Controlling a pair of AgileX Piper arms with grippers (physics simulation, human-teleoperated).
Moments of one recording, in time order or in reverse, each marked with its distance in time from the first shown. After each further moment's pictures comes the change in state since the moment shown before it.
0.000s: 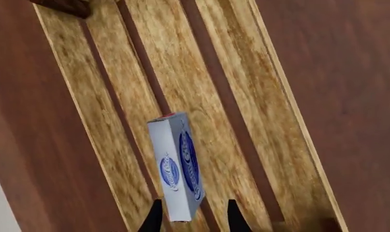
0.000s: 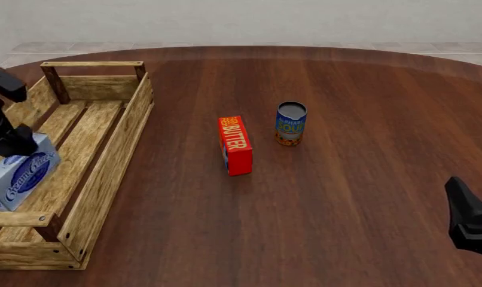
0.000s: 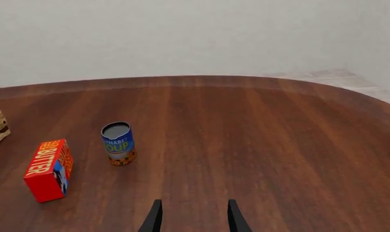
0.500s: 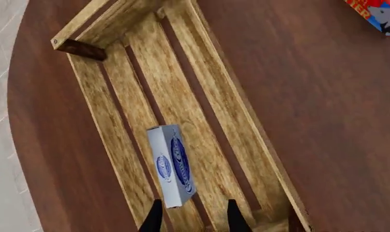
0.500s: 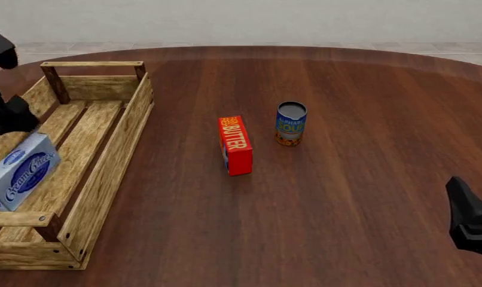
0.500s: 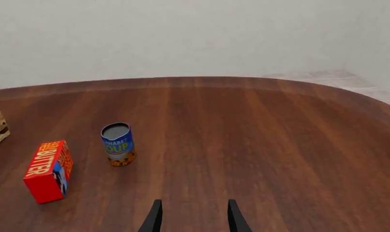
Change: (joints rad) left arm -0.148 -0.211 -0.067 0.156 -0.048; right arm -0.003 -0.012 0.000 0.007 0.001
